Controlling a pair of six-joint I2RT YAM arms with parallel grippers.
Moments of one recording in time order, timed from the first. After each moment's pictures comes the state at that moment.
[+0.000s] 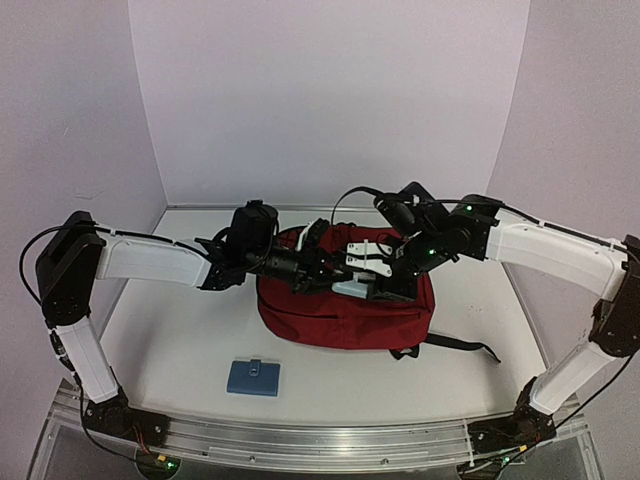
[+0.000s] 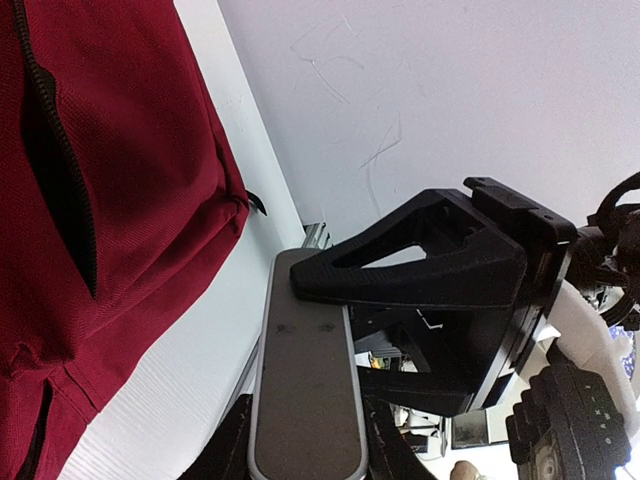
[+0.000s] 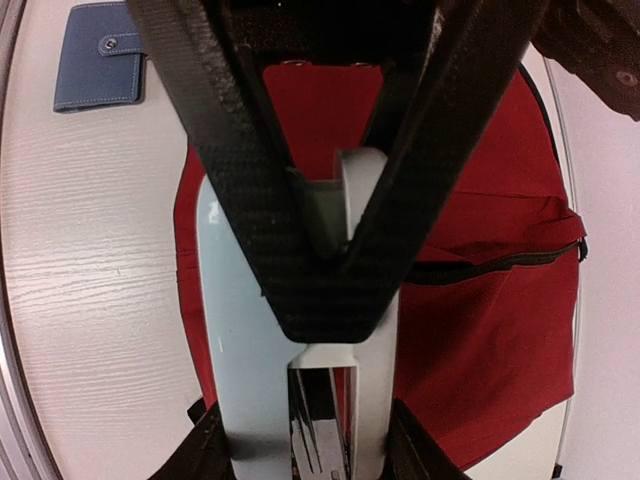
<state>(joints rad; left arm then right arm) -0.86 1.77 1.13 0.35 0.77 -1.02 0.89 1.55 1.40 -0.85 0.00 -0.67</state>
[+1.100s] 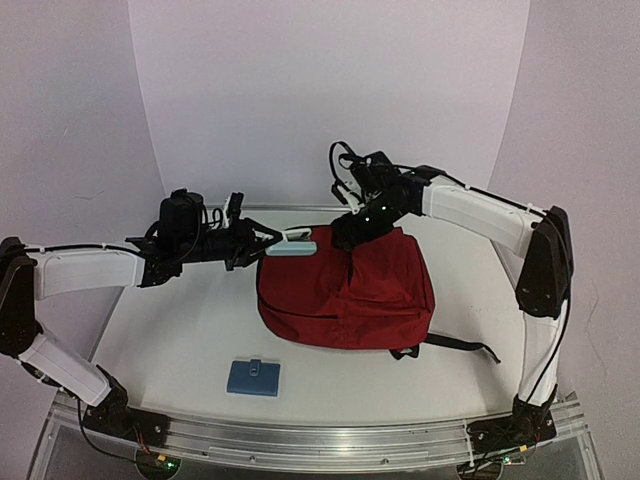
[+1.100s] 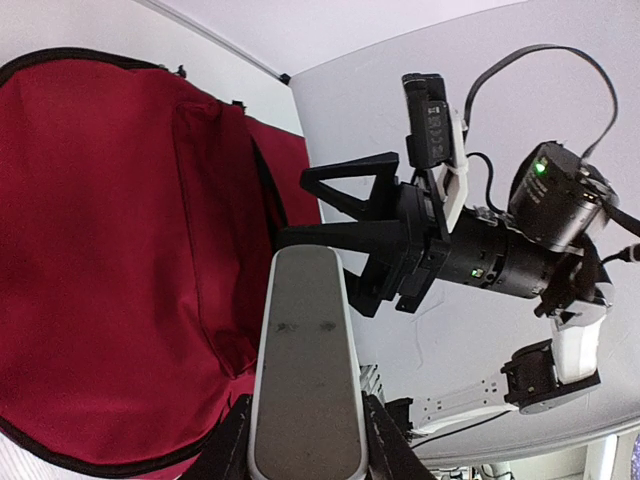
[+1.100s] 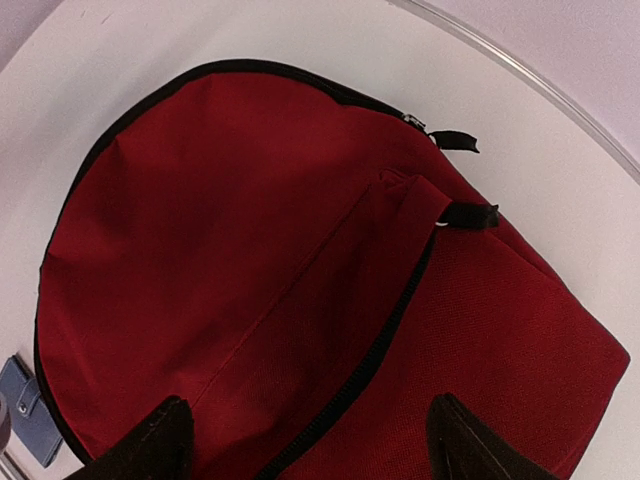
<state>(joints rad) -0.61 1.42 0.88 0.30 0.53 -1.02 0.71 2.01 1.88 -0.80 0.03 0.07</state>
